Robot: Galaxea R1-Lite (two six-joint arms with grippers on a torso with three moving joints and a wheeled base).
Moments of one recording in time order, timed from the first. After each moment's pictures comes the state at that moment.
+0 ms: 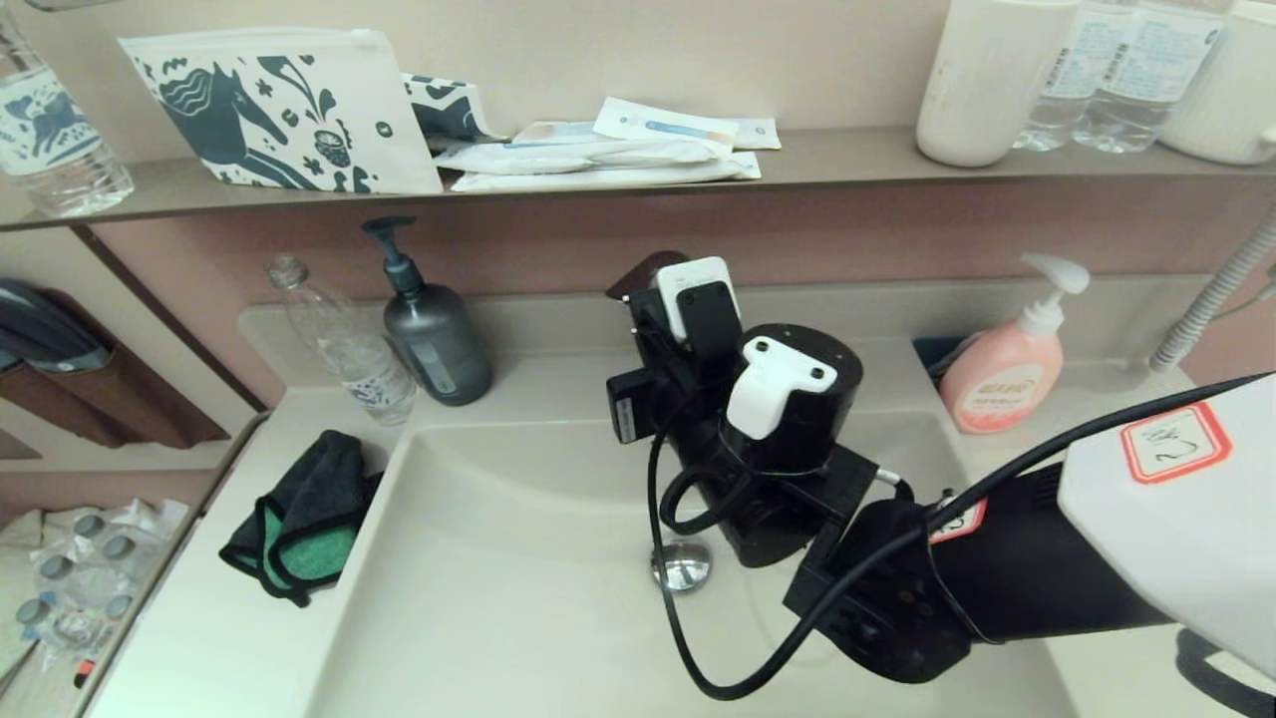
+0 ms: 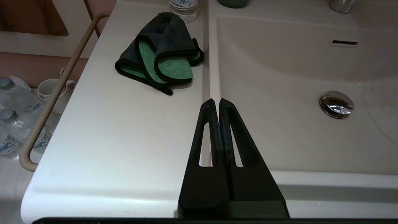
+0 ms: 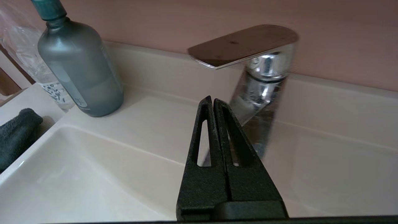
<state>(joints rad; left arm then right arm) 0.01 0.00 0.00 0.00 0.03 -0.08 0.89 2.12 -1.28 -1.05 -0.47 -0.15</state>
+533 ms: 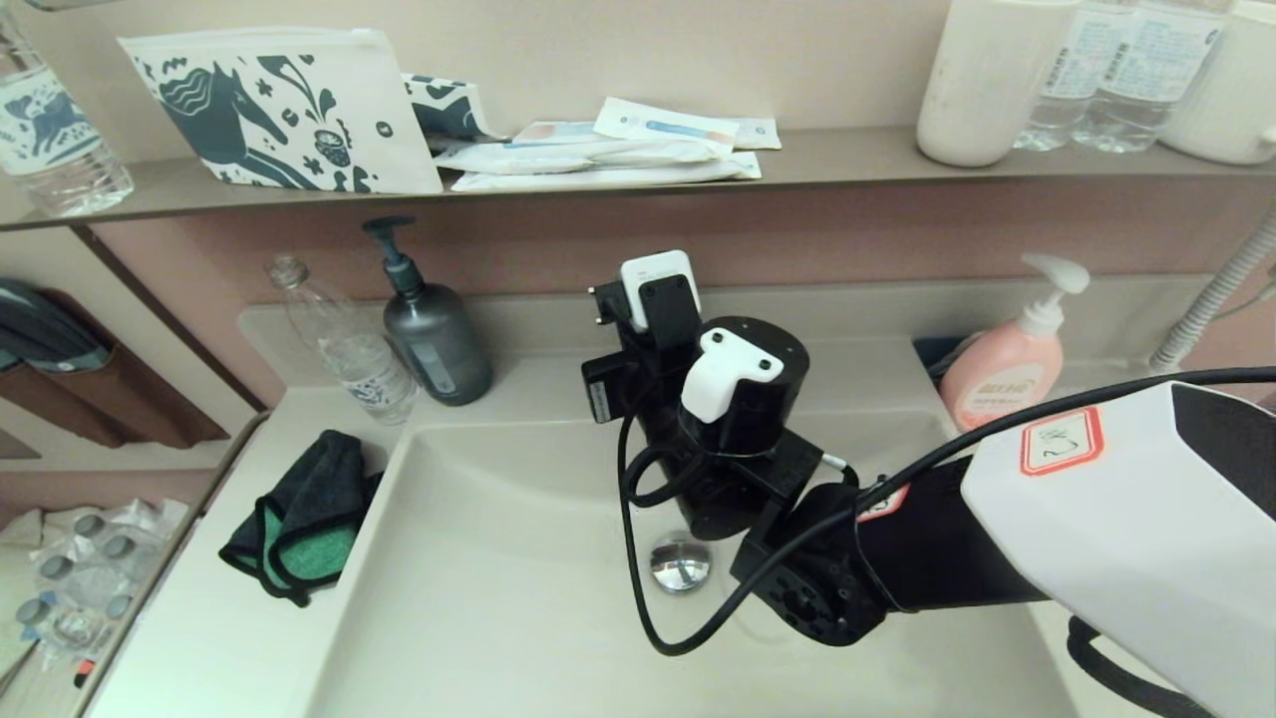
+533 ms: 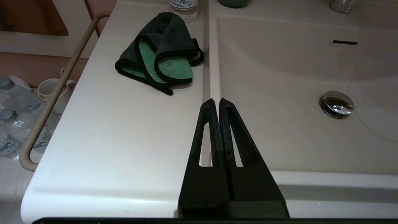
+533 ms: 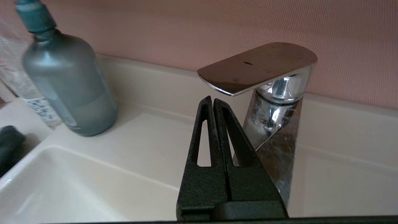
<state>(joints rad) 0.01 0.00 0.00 0.00 0.03 -0.08 0.88 2.23 -1.45 -1.05 -0.48 -0.21</state>
